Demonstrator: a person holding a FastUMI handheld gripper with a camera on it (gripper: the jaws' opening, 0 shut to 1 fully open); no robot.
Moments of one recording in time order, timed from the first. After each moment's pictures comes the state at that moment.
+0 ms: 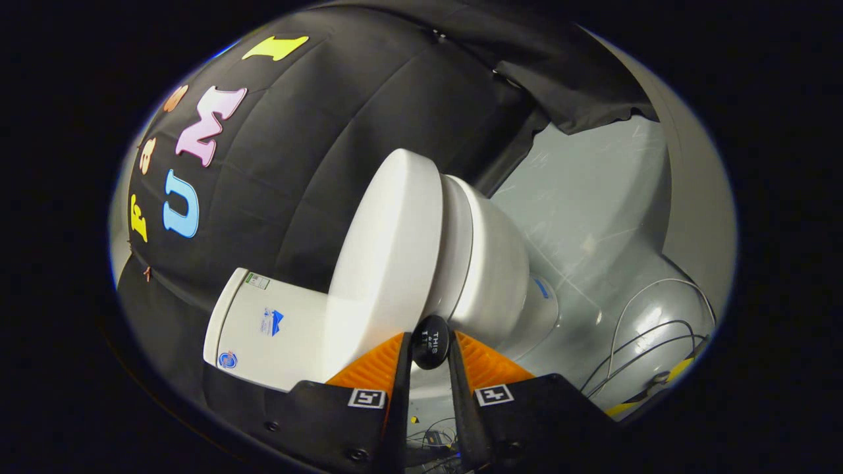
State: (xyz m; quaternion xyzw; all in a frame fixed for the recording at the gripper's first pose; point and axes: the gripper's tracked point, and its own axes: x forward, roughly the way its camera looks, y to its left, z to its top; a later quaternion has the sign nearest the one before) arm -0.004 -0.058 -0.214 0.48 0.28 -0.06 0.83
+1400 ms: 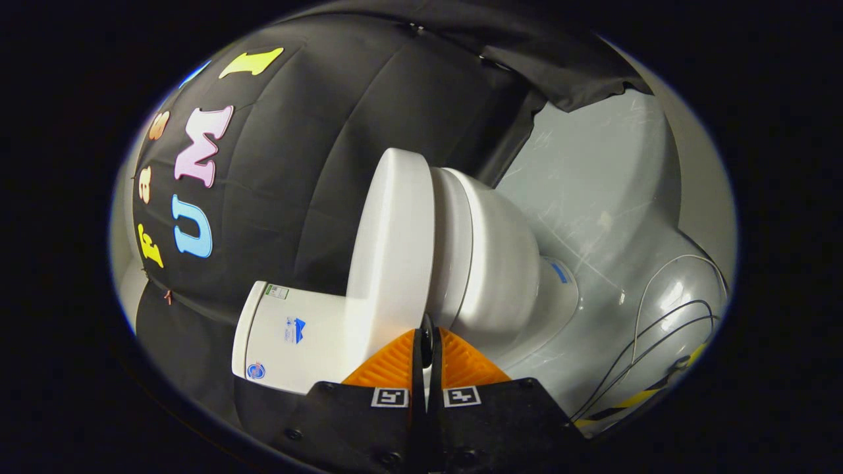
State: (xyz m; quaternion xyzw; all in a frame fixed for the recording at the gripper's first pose) arm 0.007 -0.060 -0.208 0.53 0.28 -0.04 0.80
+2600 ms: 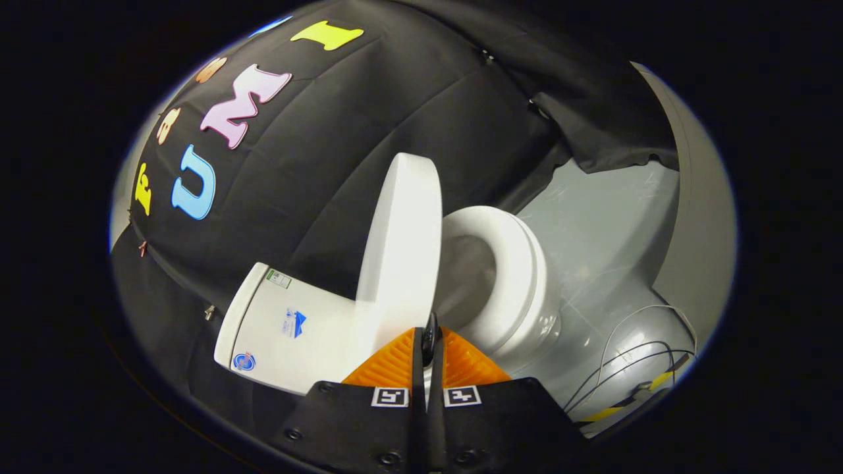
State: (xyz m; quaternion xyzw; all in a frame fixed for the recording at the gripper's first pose) arm 0.025 -0.027 -0.101 0.41 0.26 -0.08 0.87
